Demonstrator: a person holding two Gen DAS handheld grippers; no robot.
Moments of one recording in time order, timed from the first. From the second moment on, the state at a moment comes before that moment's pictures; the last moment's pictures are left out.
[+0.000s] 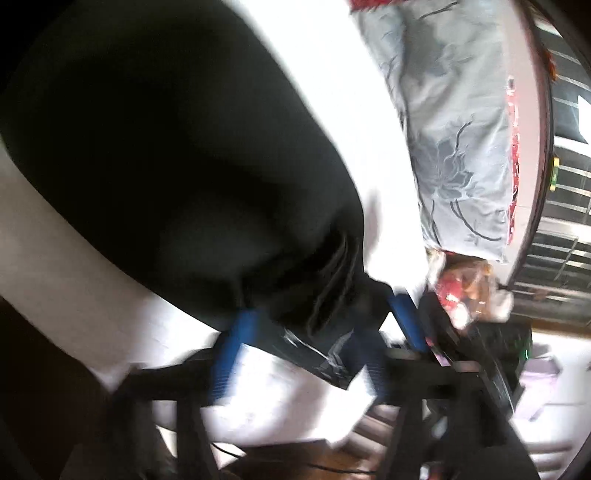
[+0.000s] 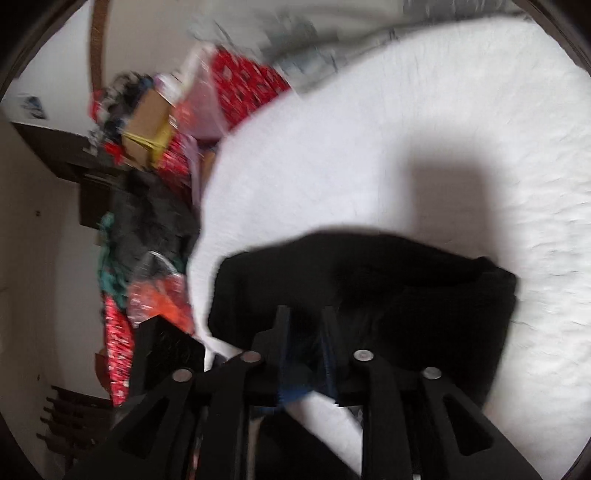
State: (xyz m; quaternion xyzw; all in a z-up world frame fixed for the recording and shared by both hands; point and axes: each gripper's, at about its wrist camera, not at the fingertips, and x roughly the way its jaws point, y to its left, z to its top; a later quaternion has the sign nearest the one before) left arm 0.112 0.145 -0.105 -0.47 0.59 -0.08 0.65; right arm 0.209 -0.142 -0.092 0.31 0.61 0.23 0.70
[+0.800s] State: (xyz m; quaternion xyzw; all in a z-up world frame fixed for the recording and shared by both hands) left arm 0.165 0.041 -0.115 -0.34 0.63 -0.11 0.69; right arm 0.109 -0.221 -0.175 0.62 0.53 0.07 0.57
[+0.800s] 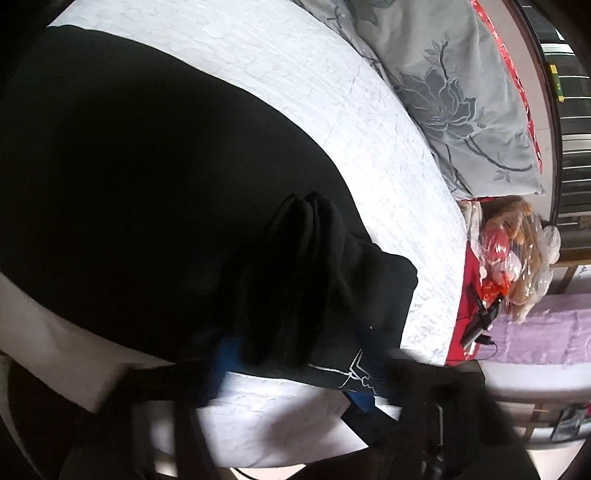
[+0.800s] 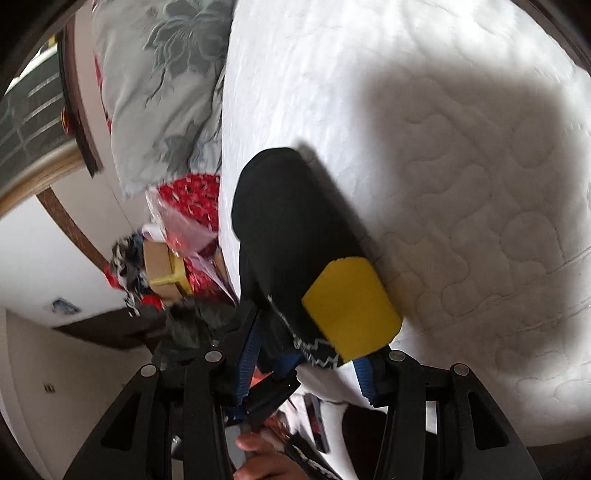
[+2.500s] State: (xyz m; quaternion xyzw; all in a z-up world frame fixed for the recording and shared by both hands) left arm 0.186 0.042 -0.131 -0.11 0.59 -0.04 0.80; right arm 0.179 -0.198 -0.159 0.31 0.57 0.10 0.75
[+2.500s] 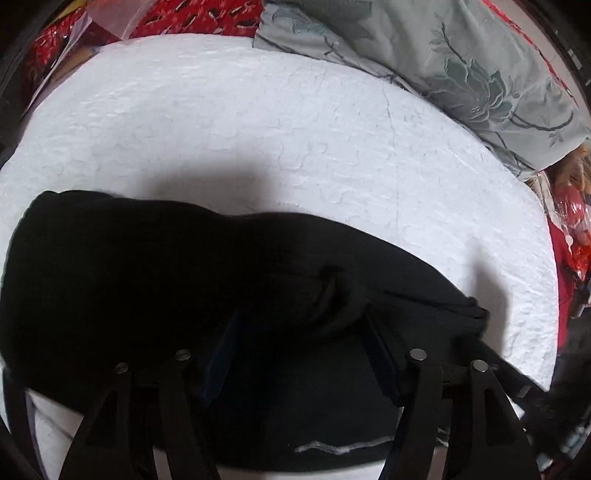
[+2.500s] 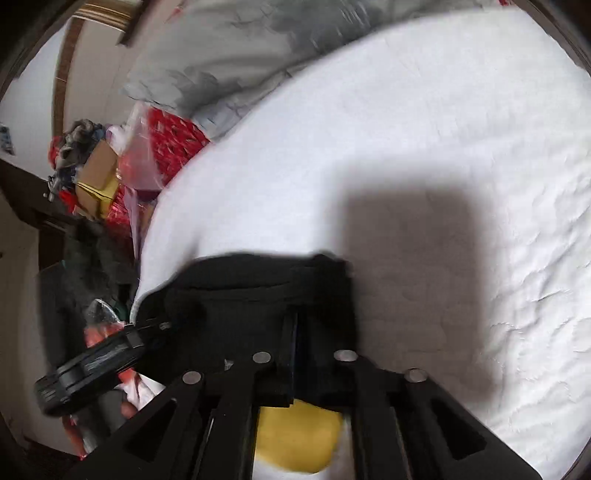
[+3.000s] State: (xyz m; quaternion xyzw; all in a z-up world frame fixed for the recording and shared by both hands) left arm 0.158 0.088 -0.097 -0.11 0.59 -0.10 0.80; right arm 0.131 -0.180 -0.122 0.24 0.58 0.14 0.77
